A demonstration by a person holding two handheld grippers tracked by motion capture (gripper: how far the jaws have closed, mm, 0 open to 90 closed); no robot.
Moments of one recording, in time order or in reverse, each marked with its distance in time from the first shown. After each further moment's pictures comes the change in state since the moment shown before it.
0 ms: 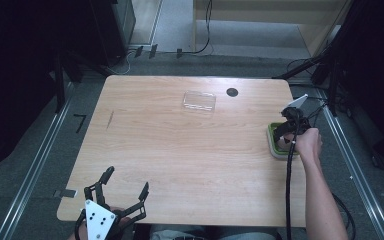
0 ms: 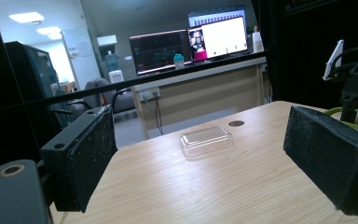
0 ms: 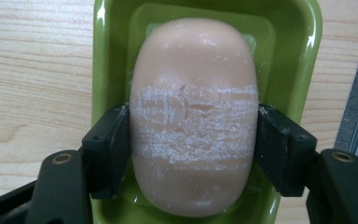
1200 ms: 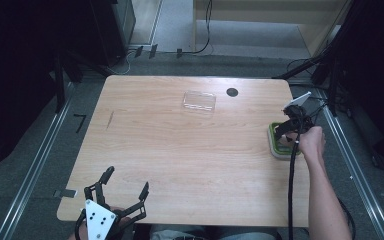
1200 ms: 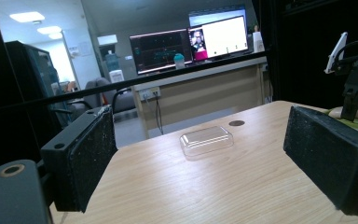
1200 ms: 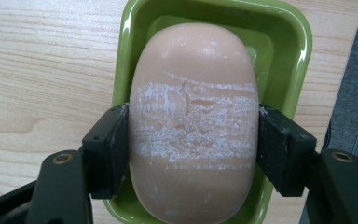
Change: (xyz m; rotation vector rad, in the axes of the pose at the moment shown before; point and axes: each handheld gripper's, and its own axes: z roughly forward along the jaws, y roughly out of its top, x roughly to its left) left arm 0.000 0.000 0.000 0.001 0.000 0.001; right arm -0.002 -0.002 -0.013 -0.040 0.022 -0.034
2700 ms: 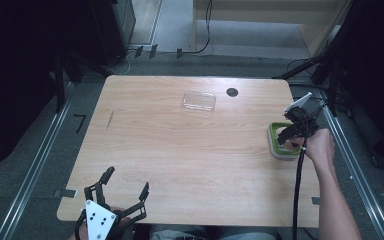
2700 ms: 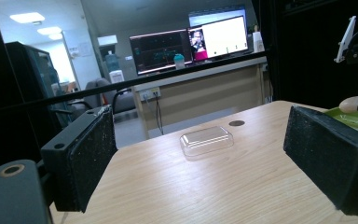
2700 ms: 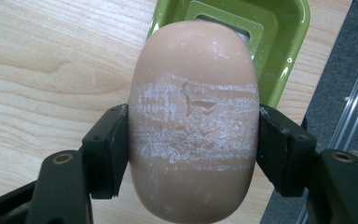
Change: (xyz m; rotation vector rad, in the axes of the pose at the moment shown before) left arm -0.001 0.000 0.000 0.001 0.001 0.003; right arm 0.012 -0.024 -0.031 -0.008 -0.029 -0.149
